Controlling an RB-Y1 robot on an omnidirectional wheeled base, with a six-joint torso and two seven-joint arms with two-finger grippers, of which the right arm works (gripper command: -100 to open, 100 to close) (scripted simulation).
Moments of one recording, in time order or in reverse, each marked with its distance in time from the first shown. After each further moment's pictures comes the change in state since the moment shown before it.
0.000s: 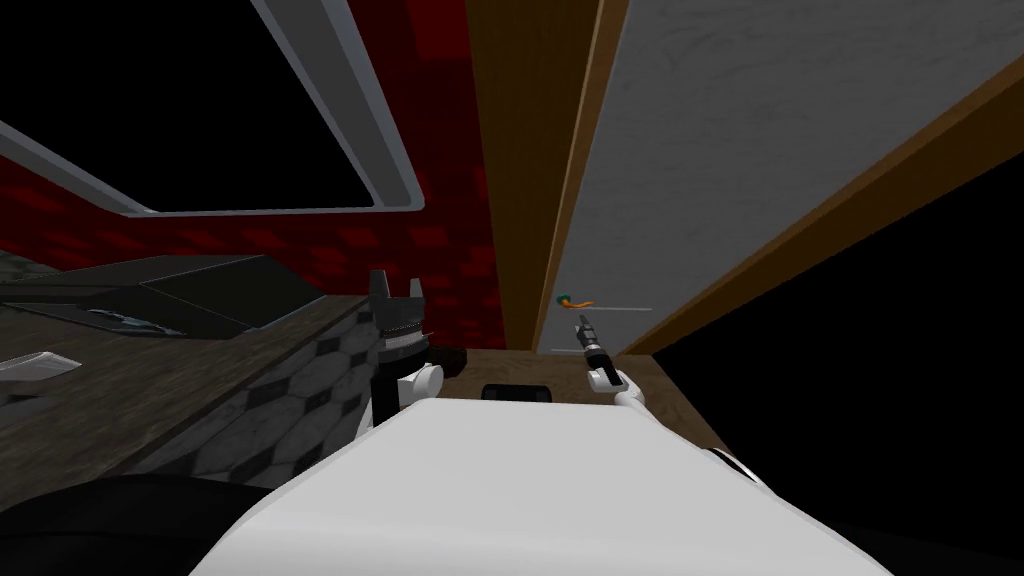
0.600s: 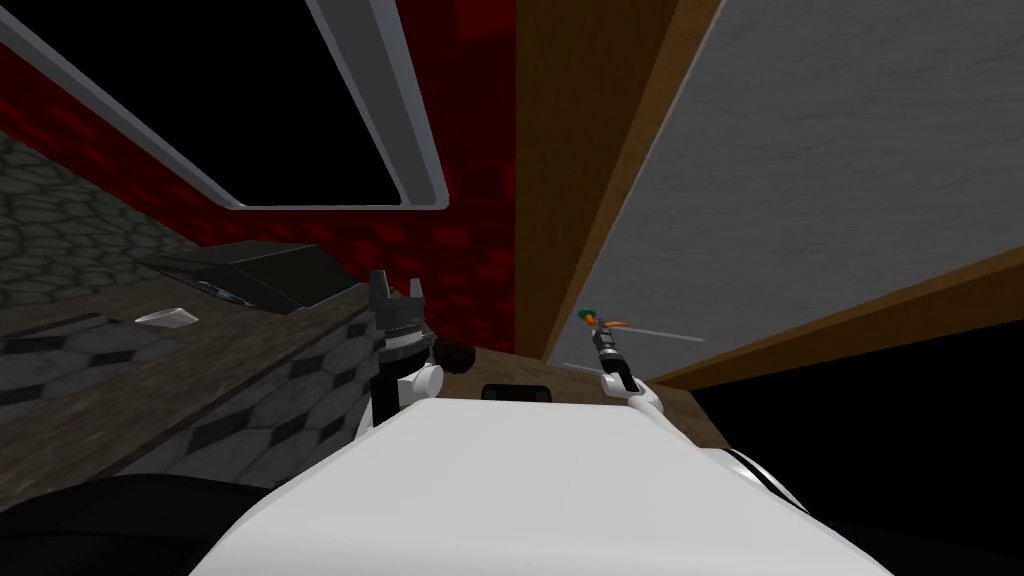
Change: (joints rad) arm -0.019 -0.044 -0.098 0.142 -0.044 -0.062 -0.024
